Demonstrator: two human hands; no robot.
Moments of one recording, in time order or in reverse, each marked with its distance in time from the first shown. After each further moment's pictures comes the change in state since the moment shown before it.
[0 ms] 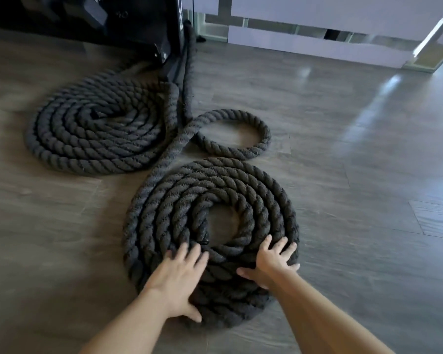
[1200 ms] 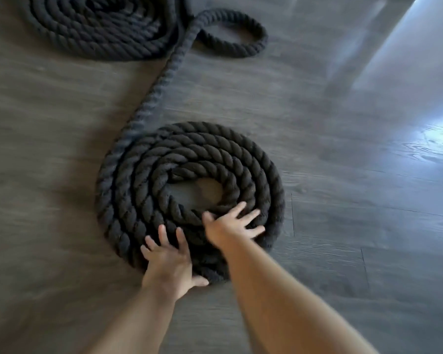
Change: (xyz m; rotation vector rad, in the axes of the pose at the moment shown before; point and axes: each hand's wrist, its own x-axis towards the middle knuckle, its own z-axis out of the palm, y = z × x) left_hand -0.251 0.154 0.197 -0.157 -0.230 -0.381; right_hand -0.260 0.010 0.226 0.257 -0.013 0.177
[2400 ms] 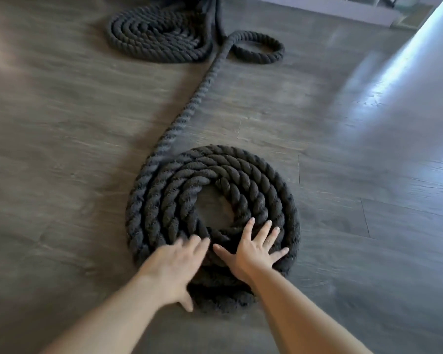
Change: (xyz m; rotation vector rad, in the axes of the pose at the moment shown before) left_hand -0.162 -0.011 0.147 0.163 0.287 0.331; right_hand -0.116 0.181 0.152 -0.210 0.147 -0.312
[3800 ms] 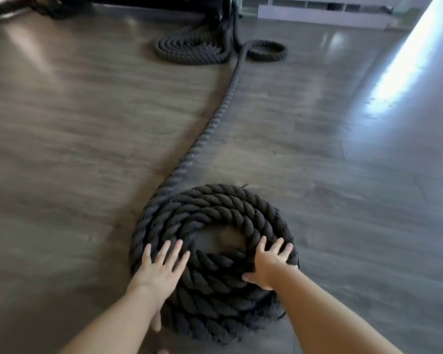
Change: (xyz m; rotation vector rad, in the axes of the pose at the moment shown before) left_hand -0.304 0.135 0.176 0.141 -0.289 -0.169; right_hand -0.287 0.121 0.137 -0.130 -0.219 -0.055
